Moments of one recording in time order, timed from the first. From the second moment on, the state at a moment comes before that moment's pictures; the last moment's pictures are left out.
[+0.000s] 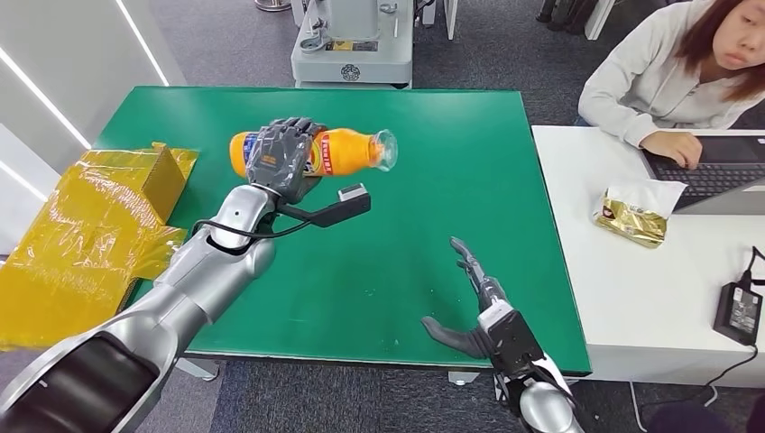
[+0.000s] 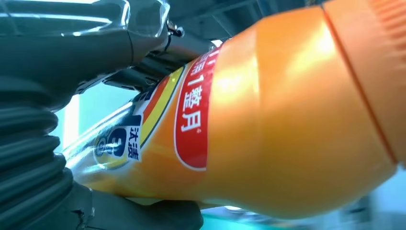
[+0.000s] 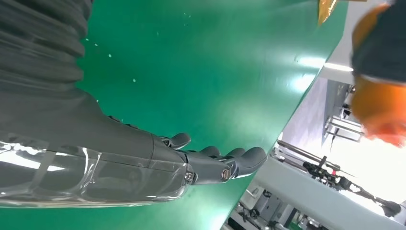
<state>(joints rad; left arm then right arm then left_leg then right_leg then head) -0.93 -0.02 -0.78 -0.46 -1.02 0.51 -0.02 -0.06 -0.04 0.34 -1.48 0.17 0.07 -0.35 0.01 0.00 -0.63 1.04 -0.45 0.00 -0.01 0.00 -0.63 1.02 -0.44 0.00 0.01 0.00</state>
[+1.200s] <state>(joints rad) -0.72 0.31 -0.90 -0.29 -1.29 0.38 0.25 0.04 -0.05 0.29 -1.55 0.22 0.14 -0.37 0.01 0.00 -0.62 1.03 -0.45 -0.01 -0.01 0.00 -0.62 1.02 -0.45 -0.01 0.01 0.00</state>
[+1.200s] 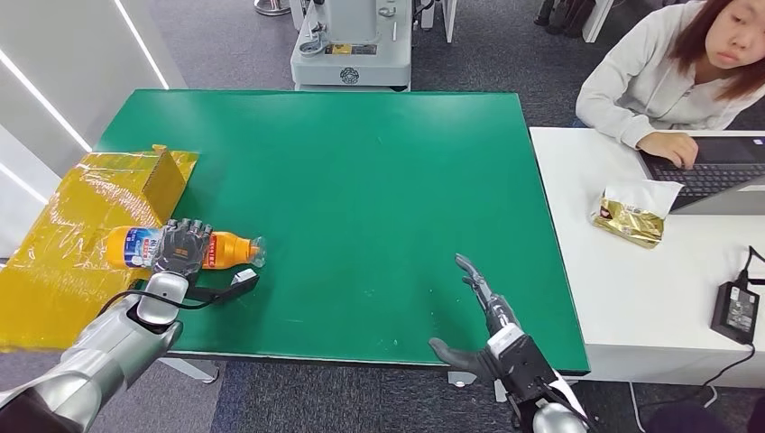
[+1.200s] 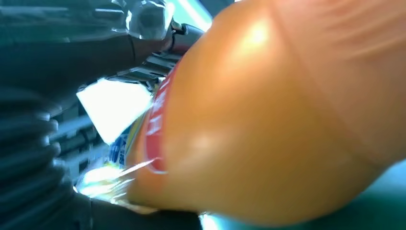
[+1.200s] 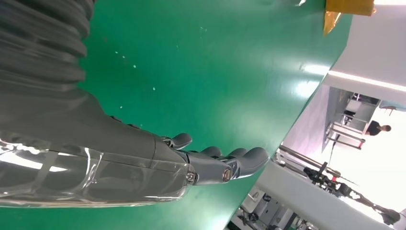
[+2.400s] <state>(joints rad) -0.51 0.00 -0.09 -0.48 -0.38 0.41 -0.58 0.11 -0.05 0.27 -1.58 0.19 0.14 -0.35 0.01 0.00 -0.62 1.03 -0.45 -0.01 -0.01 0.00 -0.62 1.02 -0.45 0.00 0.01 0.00</state>
